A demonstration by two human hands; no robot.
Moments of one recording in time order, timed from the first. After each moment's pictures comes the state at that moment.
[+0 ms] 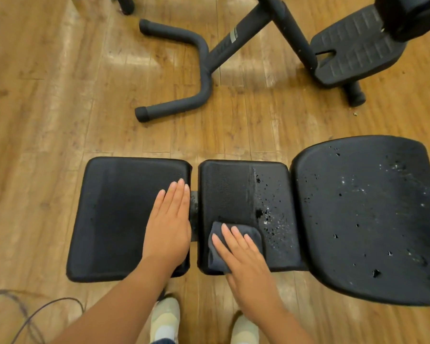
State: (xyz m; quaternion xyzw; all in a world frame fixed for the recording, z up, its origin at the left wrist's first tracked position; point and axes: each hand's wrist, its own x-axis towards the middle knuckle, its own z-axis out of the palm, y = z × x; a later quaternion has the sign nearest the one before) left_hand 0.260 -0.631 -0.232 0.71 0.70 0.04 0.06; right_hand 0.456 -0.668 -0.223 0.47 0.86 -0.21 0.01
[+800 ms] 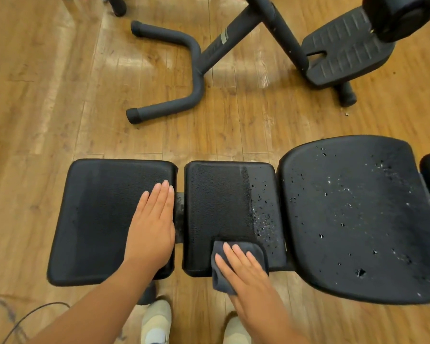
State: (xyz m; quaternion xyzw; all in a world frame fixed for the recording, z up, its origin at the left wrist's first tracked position) left_hand 0.262 -0.631 -0.228 0.71 0.70 0.03 0.05; right_hand 0.506 -0.691 -0.225 0.44 0.87 -0.21 0.05
